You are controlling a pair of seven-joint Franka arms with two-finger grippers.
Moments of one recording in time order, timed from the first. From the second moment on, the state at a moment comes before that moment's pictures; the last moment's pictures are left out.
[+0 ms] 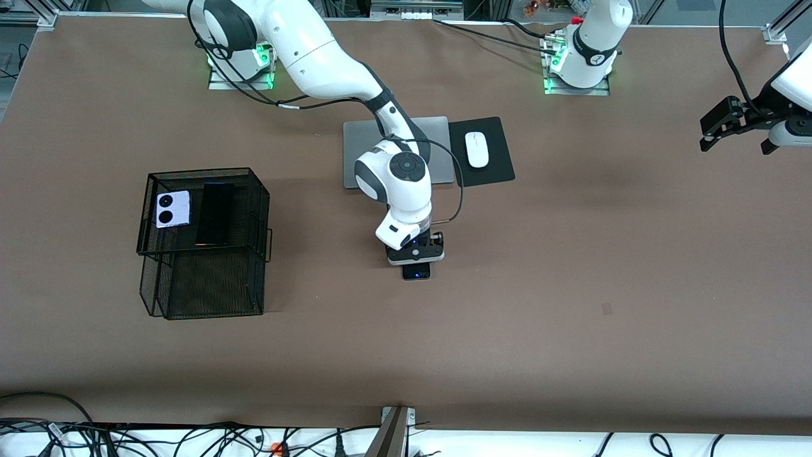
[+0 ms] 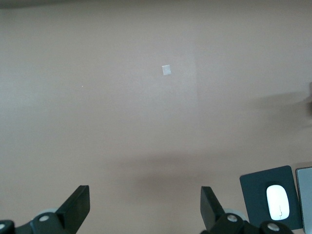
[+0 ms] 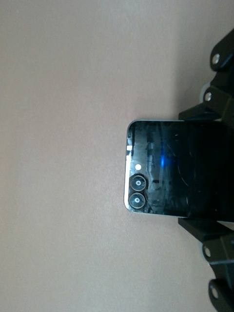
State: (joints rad) left arm -0.01 -0.12 0.00 -1.72 0.06 1.65 0.05; right arm 0.92 1.08 -0.24 -1.12 0.01 2.43 0.71
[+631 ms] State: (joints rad) left arm -0.01 -0.11 0.00 -1.71 0.06 1.63 0.05; right arm 0.74 0.72 -0.36 -1.08 0.02 1.82 0.45
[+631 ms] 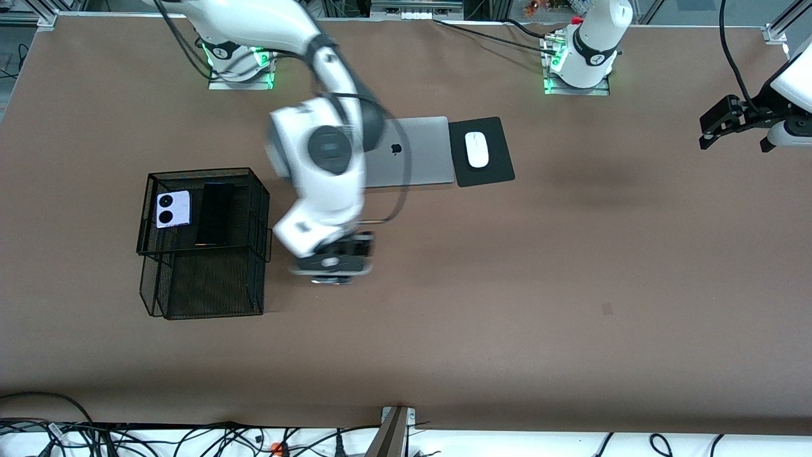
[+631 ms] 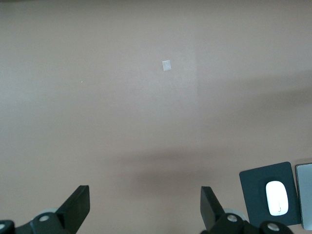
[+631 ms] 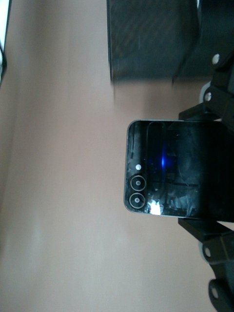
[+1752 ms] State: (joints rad) left arm -0.01 -0.11 0.00 -1.70 0.06 1.59 0.05; right arm 0.32 0.60 -0.35 -1.63 0.28 2.14 -0.16
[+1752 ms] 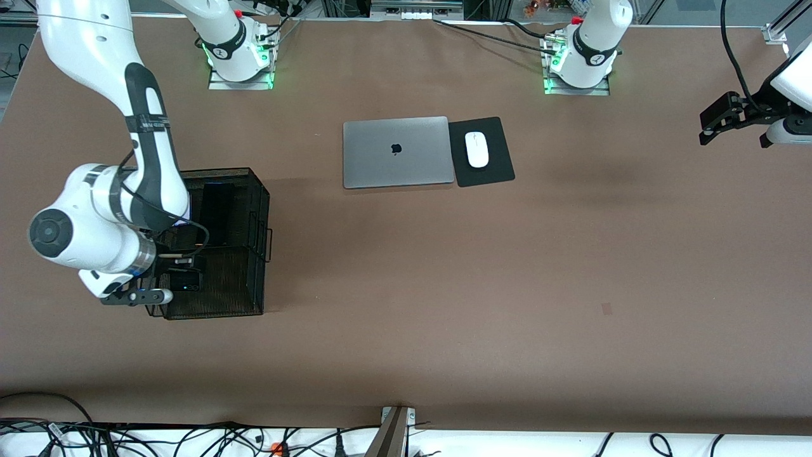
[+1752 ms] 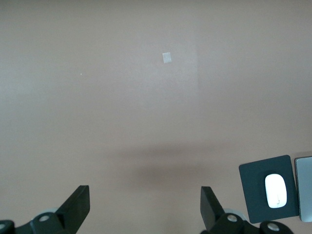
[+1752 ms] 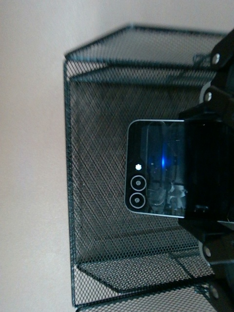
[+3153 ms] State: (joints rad) left arm 0.00 -0.11 0.00 -1.70 0.06 1.59 0.05; right arm 0.33 0.46 -0.39 -1.41 0.30 1.65 -0.12
